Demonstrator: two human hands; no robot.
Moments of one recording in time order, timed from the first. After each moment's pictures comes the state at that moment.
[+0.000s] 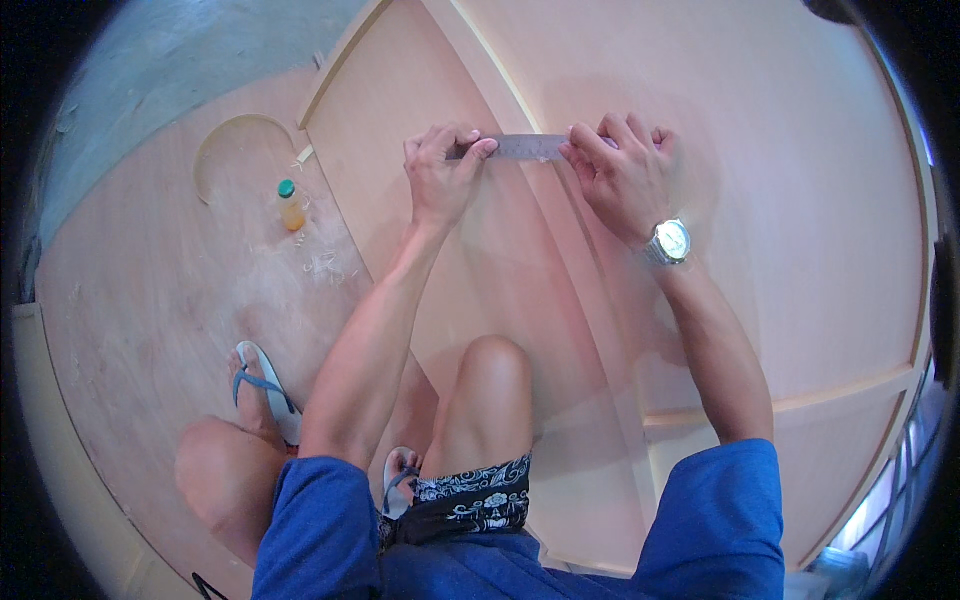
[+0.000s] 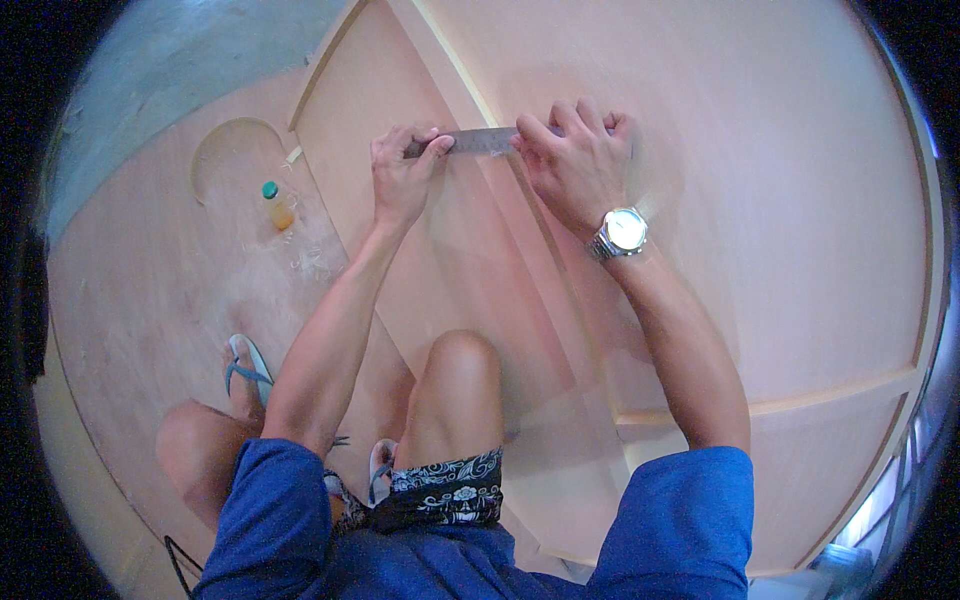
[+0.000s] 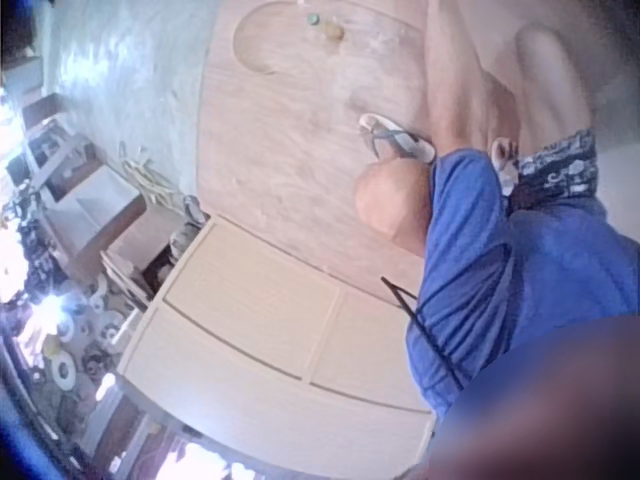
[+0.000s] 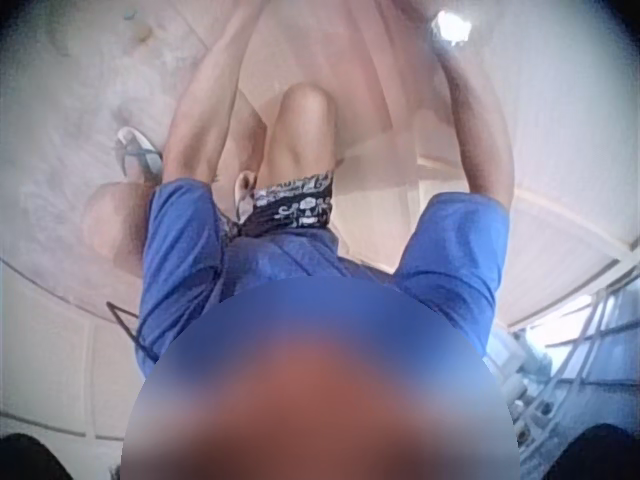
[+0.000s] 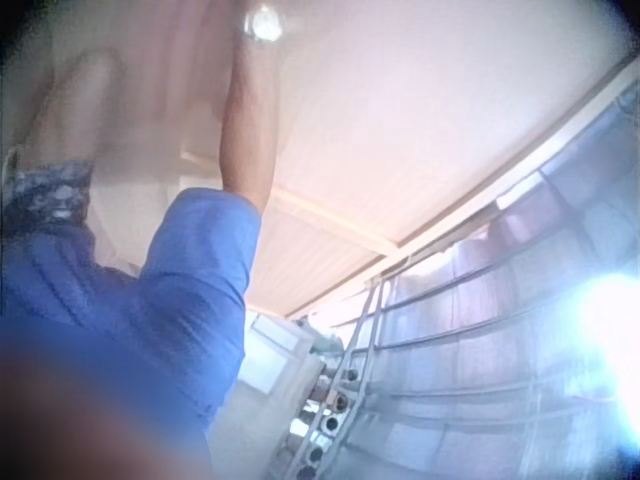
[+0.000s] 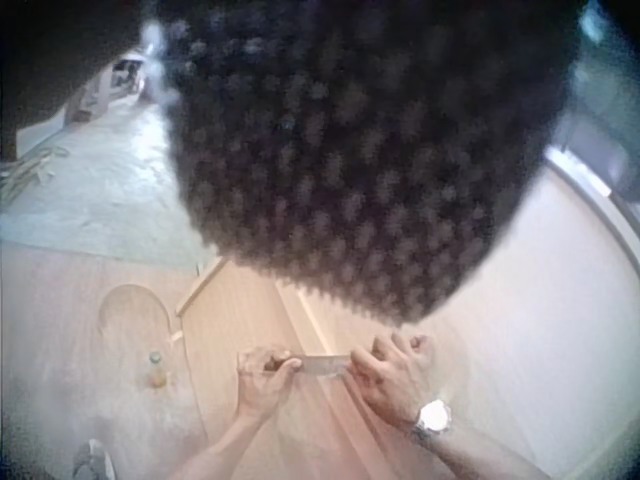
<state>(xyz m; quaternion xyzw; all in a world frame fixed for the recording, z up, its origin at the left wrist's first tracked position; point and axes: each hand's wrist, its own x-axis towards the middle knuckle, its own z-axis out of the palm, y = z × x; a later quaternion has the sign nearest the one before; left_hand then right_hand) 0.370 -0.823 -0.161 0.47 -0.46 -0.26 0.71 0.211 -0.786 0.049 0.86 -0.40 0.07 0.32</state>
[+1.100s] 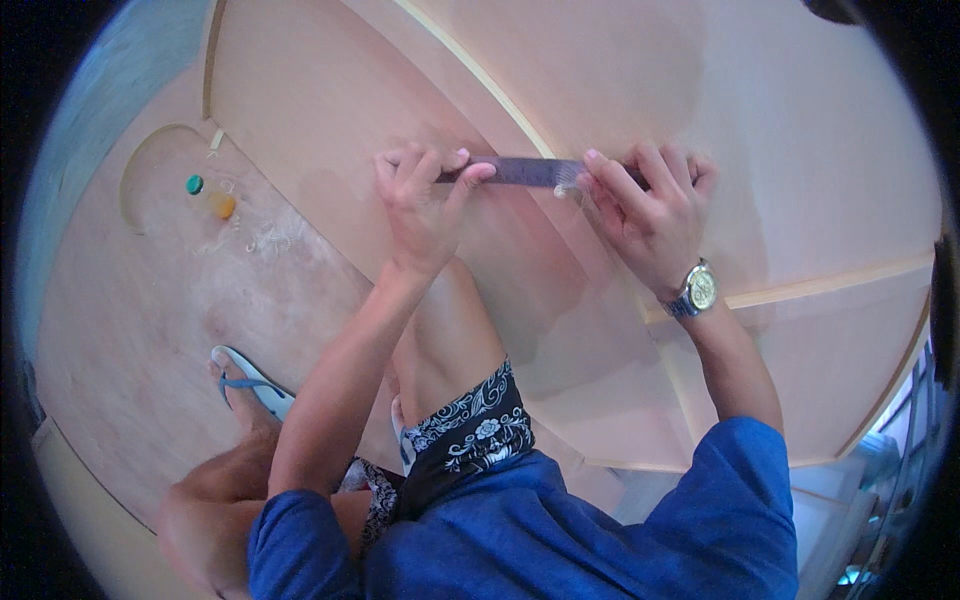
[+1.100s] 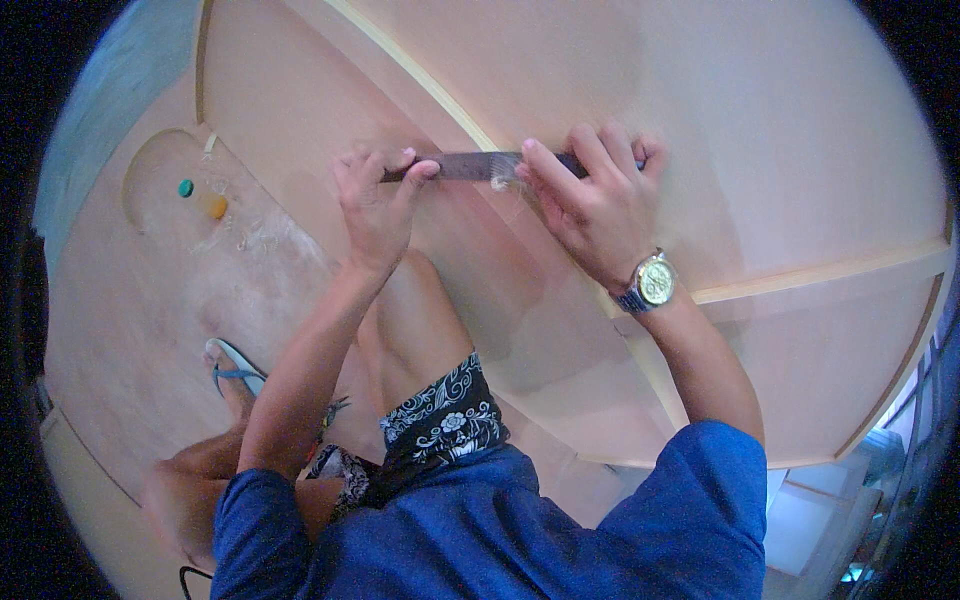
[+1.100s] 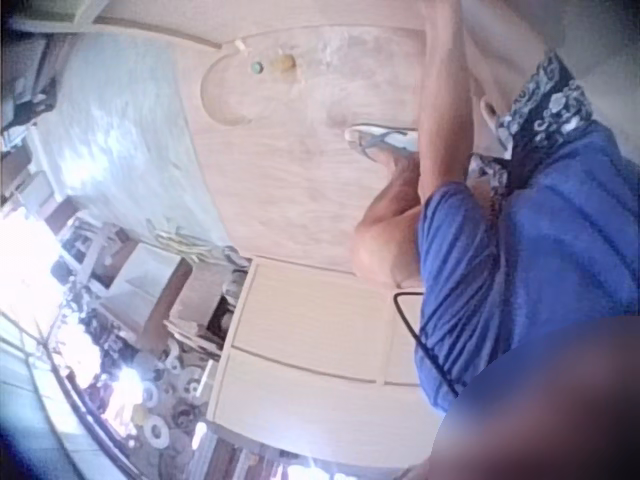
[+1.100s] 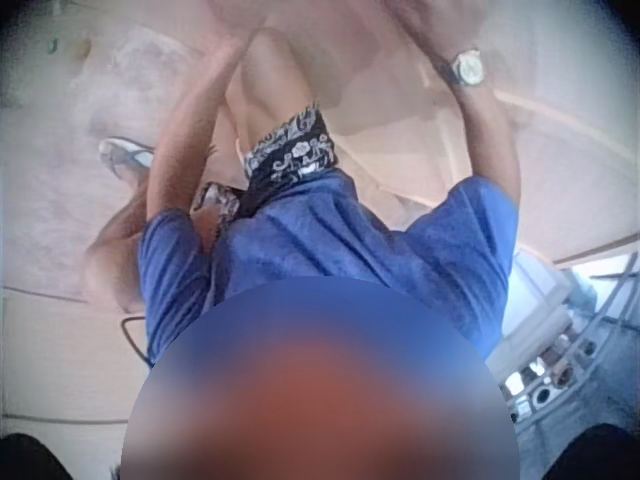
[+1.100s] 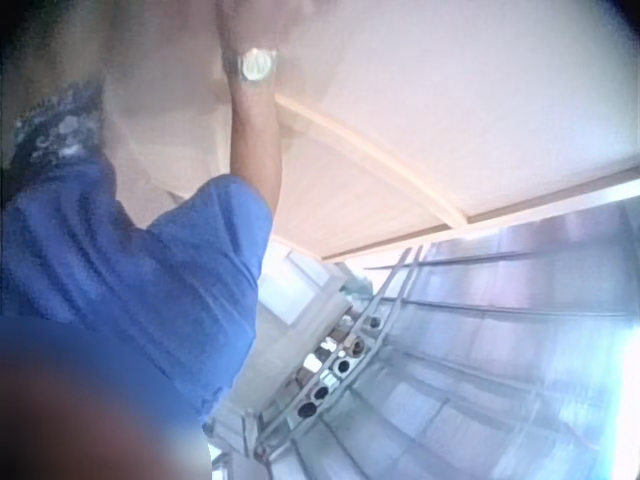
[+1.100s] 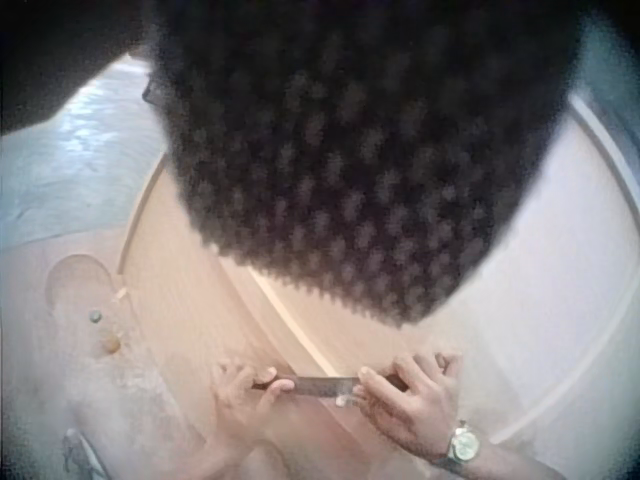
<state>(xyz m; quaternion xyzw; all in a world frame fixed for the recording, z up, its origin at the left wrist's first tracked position) 0.367 -0.740 -0.121 0.42 -0.52 -0.31 0.68 0.214 -0.696 0.100 0.84 -0.45 -0.03 0.29</state>
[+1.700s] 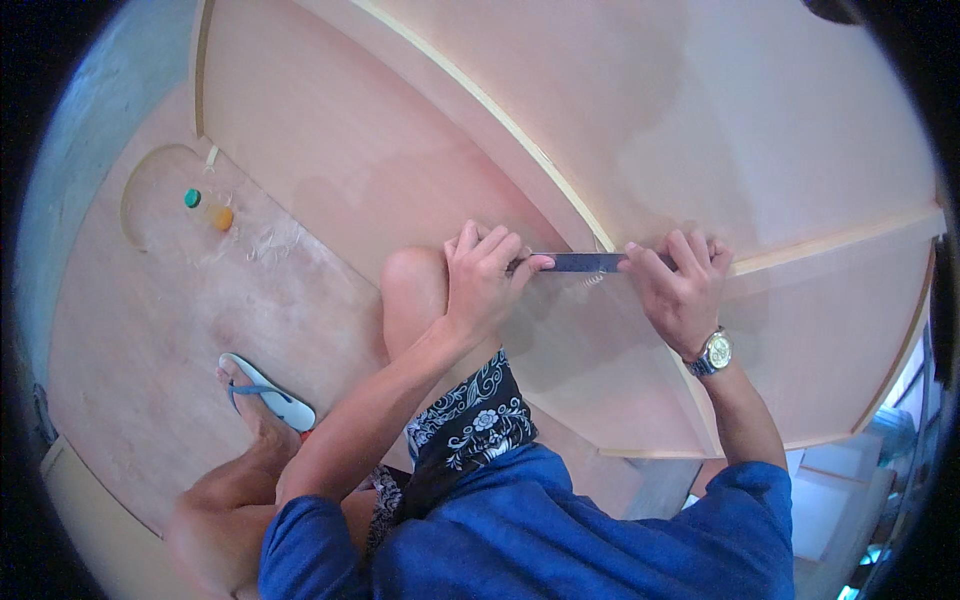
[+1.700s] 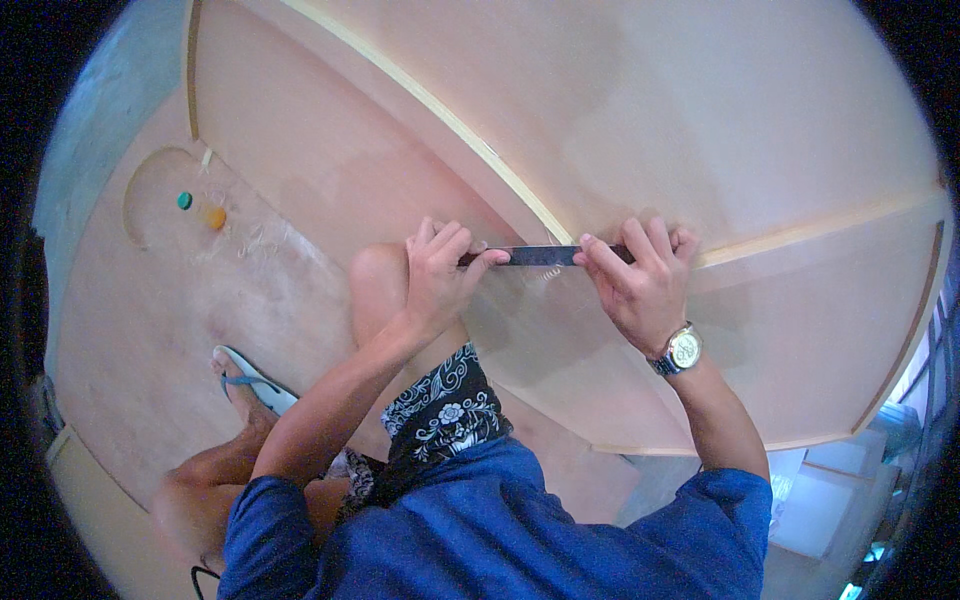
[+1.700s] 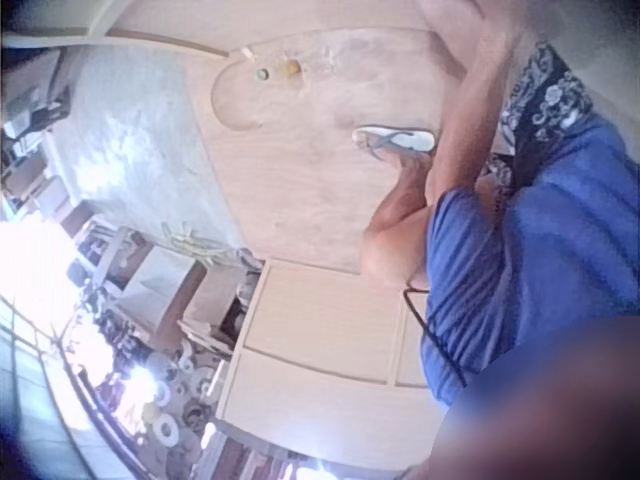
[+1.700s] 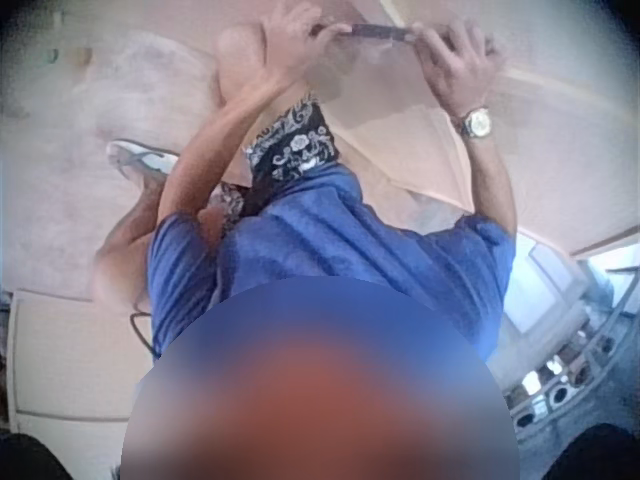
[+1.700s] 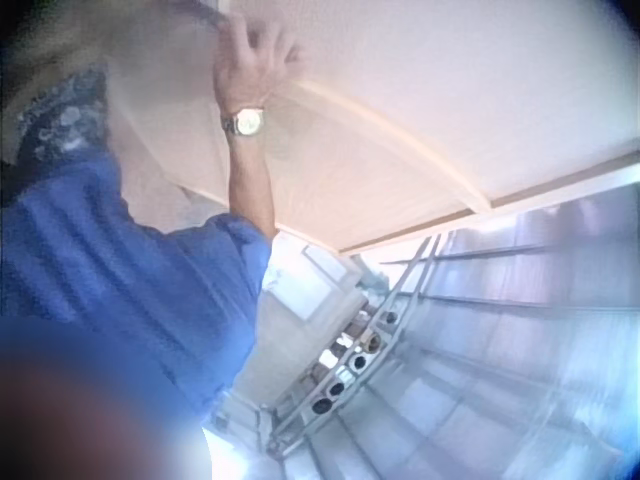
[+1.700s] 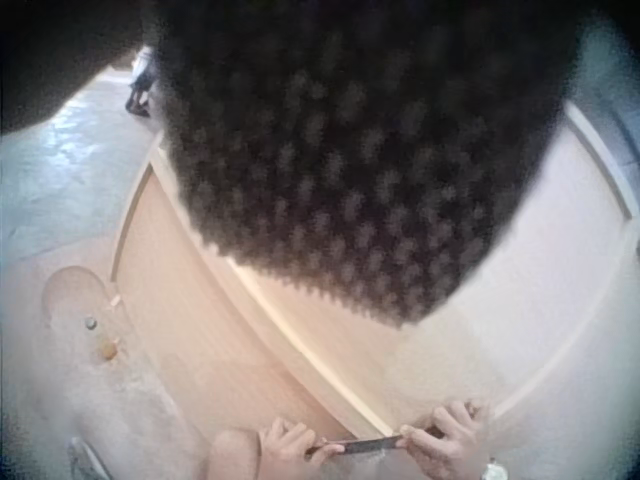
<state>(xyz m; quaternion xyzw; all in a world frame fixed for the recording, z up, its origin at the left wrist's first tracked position) 0.325 -0.656 -0.091 0.36 -0.63 -0.40 0.56 0.182 -0.602 0.137 0.81 -0.53 -0.09 0.25</state>
